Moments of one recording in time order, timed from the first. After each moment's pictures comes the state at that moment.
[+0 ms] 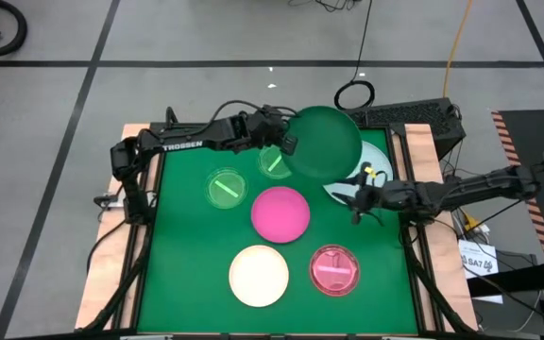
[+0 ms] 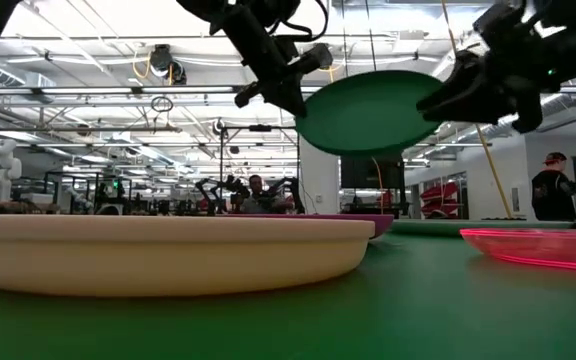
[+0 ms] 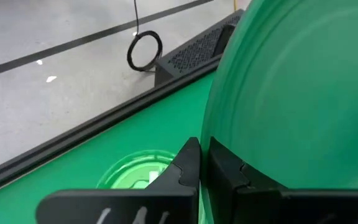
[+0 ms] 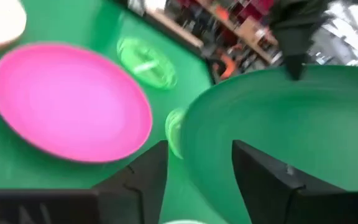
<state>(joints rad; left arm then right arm) 0.32 1.84 1.61 -0.45 -0.32 -0.50 0.09 0.70 0.25 0.12 0.43 -0.54</state>
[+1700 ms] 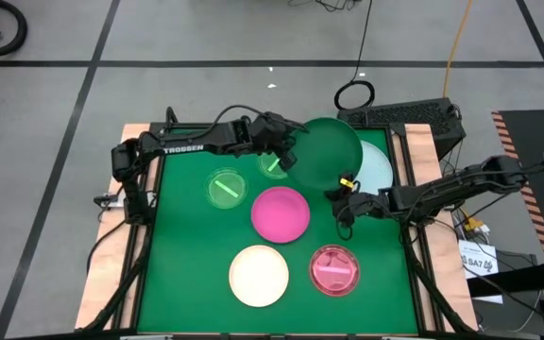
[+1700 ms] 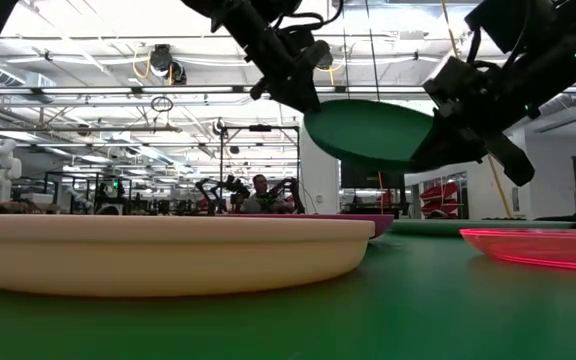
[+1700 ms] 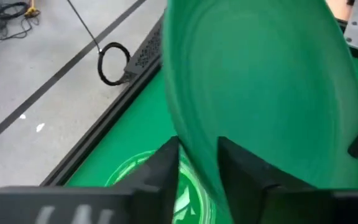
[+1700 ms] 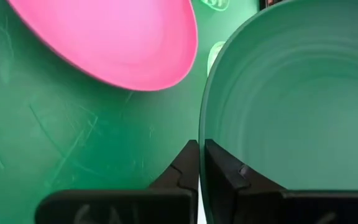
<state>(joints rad) 0.28 1.84 1.61 -0.44 -0.19 -0.13 0.12 1.10 0.36 0.06 0.55 -0.58</state>
